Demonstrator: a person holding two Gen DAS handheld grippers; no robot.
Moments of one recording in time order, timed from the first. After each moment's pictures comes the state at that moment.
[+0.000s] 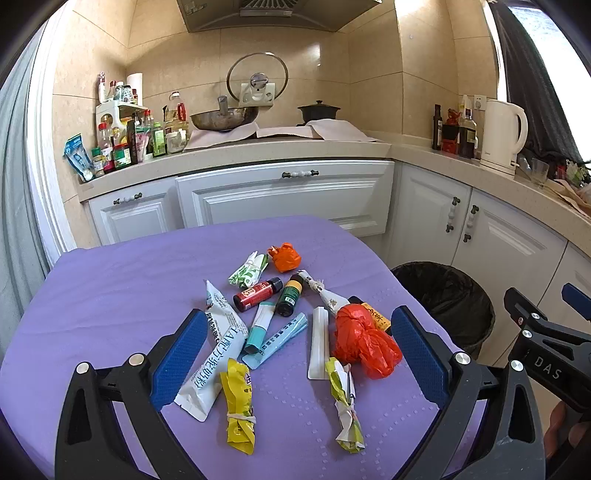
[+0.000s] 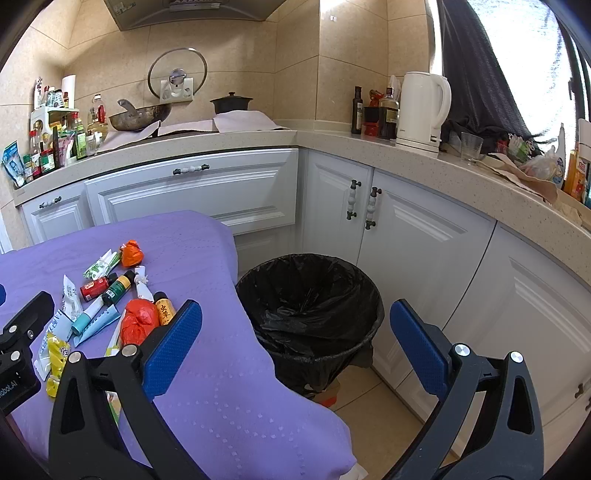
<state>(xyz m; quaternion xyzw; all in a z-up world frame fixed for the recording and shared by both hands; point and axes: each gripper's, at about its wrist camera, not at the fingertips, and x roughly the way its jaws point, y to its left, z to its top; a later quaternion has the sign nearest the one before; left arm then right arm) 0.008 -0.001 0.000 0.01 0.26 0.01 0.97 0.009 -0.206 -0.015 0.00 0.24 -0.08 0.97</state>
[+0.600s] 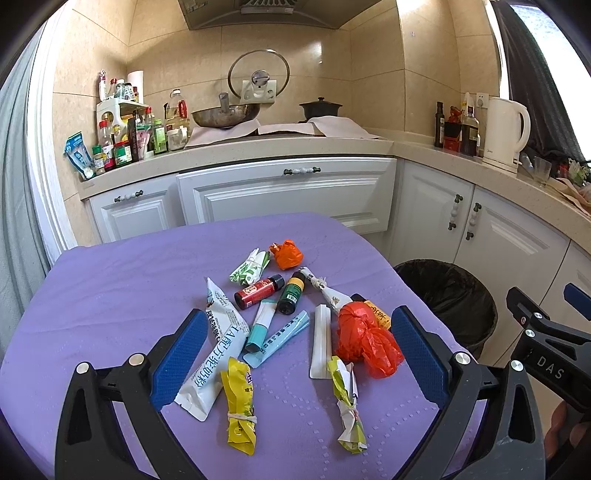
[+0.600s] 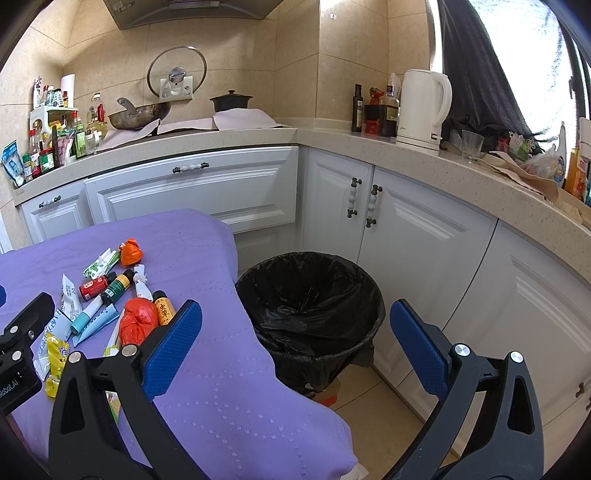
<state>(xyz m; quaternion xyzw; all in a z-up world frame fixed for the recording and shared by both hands) 0.011 0.001 -0.006 0.01 0.26 0.01 0.97 0.013 -0.208 -0.015 0.00 0.25 -0.08 0.97</state>
